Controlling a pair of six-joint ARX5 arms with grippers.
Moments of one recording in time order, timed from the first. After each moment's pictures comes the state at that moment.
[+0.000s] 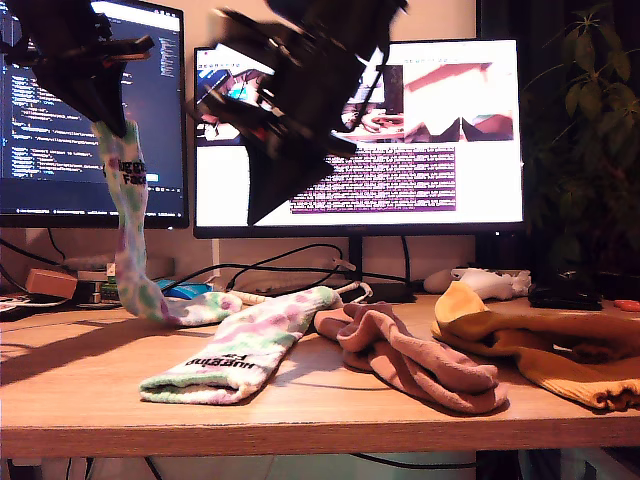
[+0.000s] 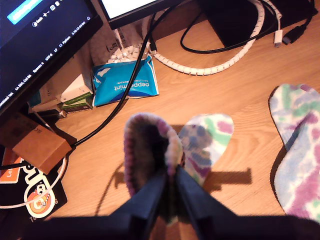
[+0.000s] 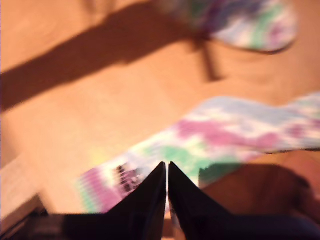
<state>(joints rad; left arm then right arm) -0.19 1.63 1.57 -0.72 0.06 0.16 0.73 1.85 1.50 -0.55 -0.12 -0.16</state>
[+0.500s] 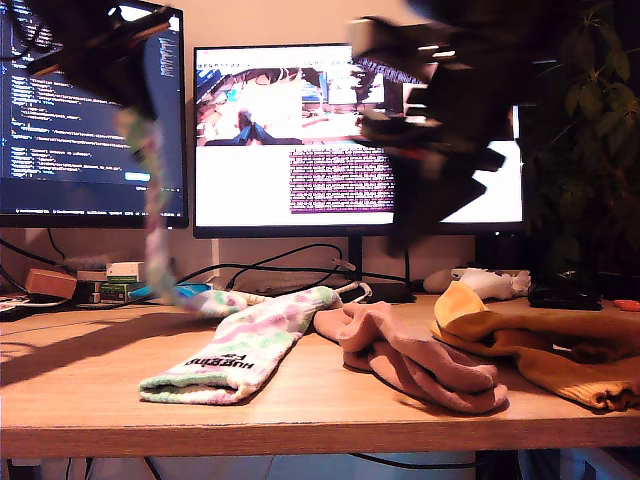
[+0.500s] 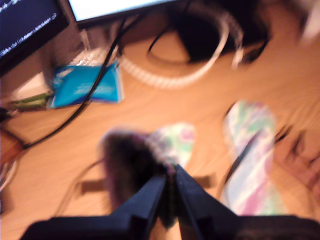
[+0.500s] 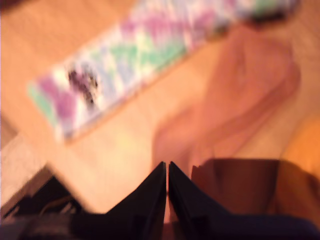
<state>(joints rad) -0.21 1.63 1.57 -0.56 0.20 -0.07 0.63 1.46 0.98 -0.48 -0.09 -0.12</state>
